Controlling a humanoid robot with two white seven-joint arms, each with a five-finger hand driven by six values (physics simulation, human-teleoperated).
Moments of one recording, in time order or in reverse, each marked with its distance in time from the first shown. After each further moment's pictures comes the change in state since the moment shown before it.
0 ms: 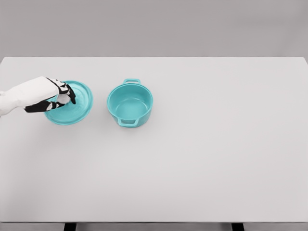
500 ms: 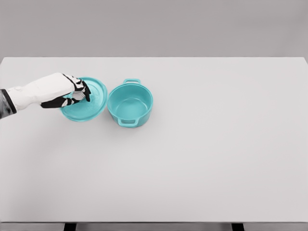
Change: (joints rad) left arm -0.077 -0.065 -0.071 0.006 -0.011 0.000 -0.002; right arm 0.000 0.000 0.000 0.000 0.000 0.000 0.000
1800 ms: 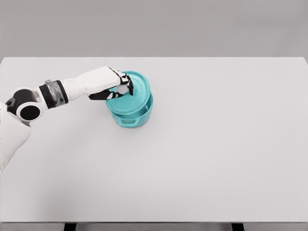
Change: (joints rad) left arm -0.147 -0.296 -0.089 0.143 -0.129 0.000 -0.003; right arm 0.000 0.000 0.000 0.000 0.000 0.000 0.000
